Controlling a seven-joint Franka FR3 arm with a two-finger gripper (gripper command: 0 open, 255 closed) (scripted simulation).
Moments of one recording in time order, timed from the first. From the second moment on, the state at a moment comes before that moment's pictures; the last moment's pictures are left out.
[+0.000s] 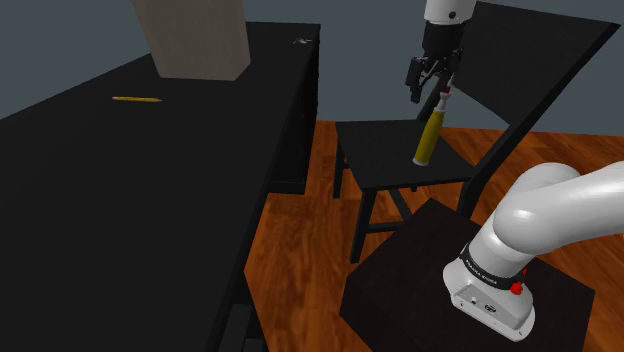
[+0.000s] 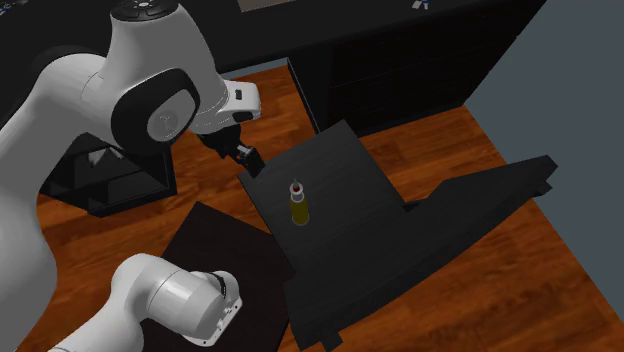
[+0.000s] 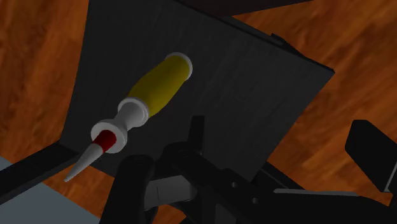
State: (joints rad) arm -0.02 -0.74 -0.02 -2.27 -0.11 1.49 0.15
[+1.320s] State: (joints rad) arm 0.01 -0.87 -0.37 -2.44 -0.32 1.75 -0.36
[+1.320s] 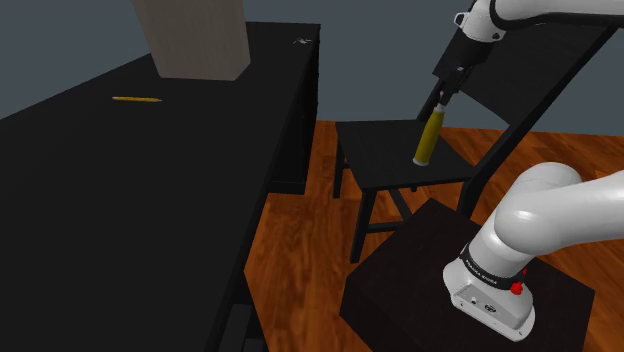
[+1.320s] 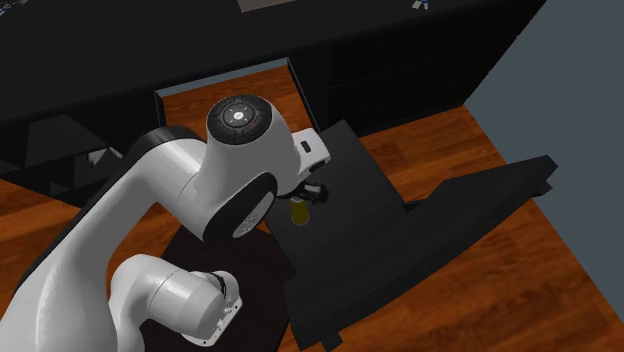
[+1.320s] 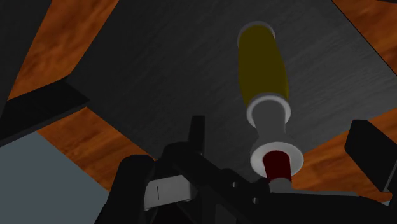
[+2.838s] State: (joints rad) arm 0.02 -0.83 -0.34 -2.29 -0.29 1.63 -0.37
